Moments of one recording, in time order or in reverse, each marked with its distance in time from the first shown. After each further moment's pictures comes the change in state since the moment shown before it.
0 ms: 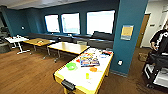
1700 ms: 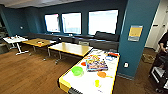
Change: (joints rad) left arm 0.000 -0.001 0.000 0.000 0.000 0.000; right arm 0.000 0.001 0.000 0.000 0.000 0.000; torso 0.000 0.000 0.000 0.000
